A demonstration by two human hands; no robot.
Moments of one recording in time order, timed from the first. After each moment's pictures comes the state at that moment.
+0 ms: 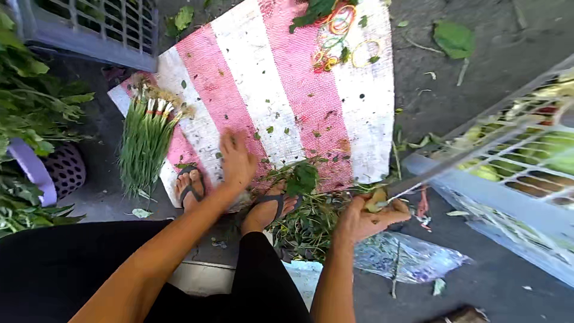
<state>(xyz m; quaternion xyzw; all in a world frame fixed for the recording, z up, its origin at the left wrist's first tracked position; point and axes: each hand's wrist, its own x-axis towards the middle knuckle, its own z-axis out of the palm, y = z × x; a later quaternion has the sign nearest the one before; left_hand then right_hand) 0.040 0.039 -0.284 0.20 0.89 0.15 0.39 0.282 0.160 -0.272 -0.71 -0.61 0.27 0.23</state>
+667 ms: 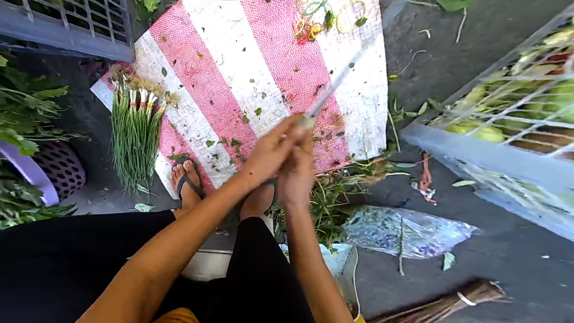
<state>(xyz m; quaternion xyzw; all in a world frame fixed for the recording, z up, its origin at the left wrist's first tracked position) 0.072 0.095 -0.225 0.20 0.65 0.48 0.55 0.175 0.115 -0.231 -0.48 -0.43 0.74 0.21</state>
